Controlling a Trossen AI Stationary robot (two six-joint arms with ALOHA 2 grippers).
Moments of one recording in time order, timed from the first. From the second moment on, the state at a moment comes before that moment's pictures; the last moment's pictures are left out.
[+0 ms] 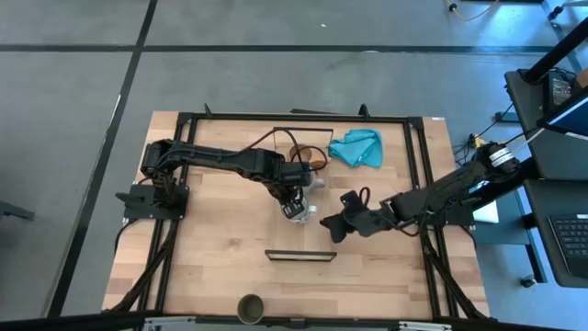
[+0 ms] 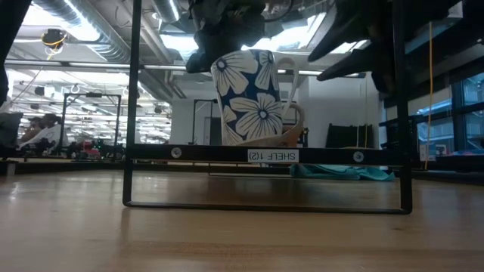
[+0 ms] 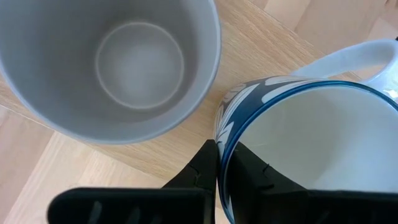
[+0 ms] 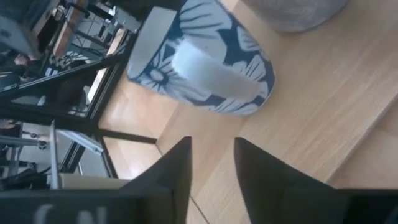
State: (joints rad) left arm 0.00 1.84 1.62 -0.98 -0.01 -0.55; right arm 0.43 1.39 0.77 -0.01 0.44 1.30
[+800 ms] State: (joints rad) left arm 0.00 1.84 1.62 -0.98 -0.01 -0.55; right arm 0.37 1.40 0.77 -0.01 0.45 1.28
